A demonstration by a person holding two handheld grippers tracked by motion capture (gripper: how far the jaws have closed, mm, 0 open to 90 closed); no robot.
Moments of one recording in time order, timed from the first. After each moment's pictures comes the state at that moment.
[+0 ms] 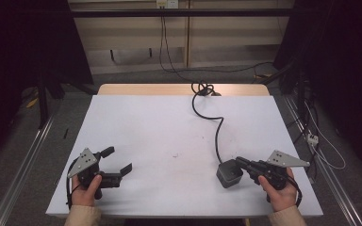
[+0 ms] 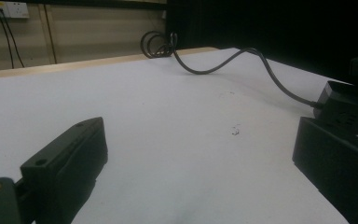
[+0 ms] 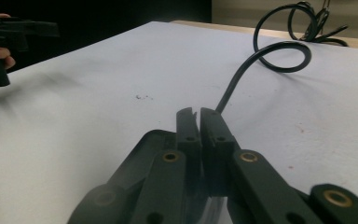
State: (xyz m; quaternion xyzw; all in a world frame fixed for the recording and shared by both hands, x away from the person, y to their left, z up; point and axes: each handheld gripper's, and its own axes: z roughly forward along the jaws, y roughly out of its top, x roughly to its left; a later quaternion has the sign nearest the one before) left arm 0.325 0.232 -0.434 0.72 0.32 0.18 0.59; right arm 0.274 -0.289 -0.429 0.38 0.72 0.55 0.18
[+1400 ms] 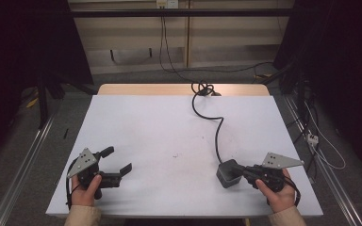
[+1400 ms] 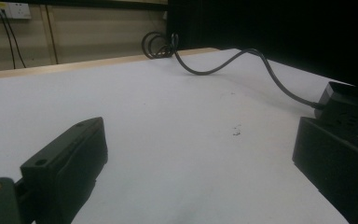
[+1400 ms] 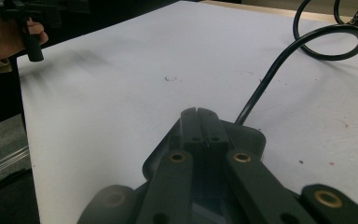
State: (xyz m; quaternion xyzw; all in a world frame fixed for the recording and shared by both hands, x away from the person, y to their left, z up) left arm 0.325 0.232 -0.434 0.72 0.32 0.18 0.59; right arm 0.271 -0.280 -0.428 0.35 0.76 0.54 0.13
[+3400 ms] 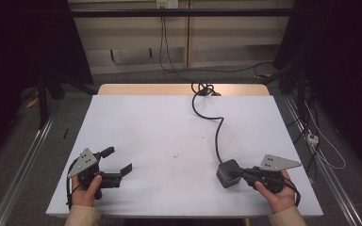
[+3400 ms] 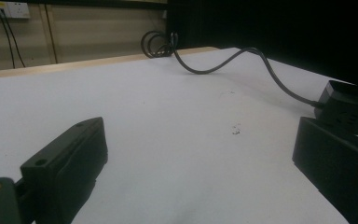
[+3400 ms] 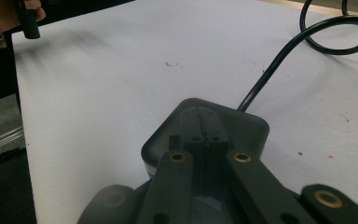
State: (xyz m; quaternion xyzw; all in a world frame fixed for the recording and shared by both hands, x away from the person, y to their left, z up) left arm 0.325 0.231 -0.434 0.72 0.32 0.18 0.59; right arm 0.270 -0.279 -0.431 0.33 0.78 0.51 0.14
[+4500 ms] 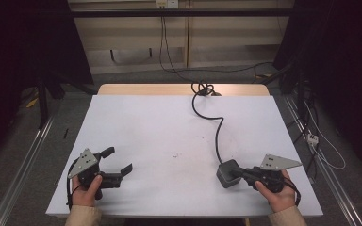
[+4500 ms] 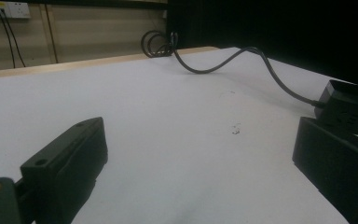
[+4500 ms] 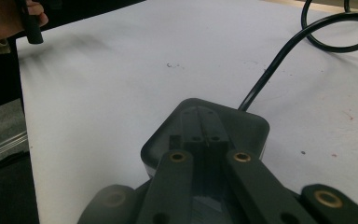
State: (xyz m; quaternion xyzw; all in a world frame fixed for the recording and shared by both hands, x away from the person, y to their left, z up) left arm 0.324 0.230 -0.435 0.72 0.32 0.18 0.59; right arm 0.271 -0.281 -0.433 0.33 0.77 0.52 0.13
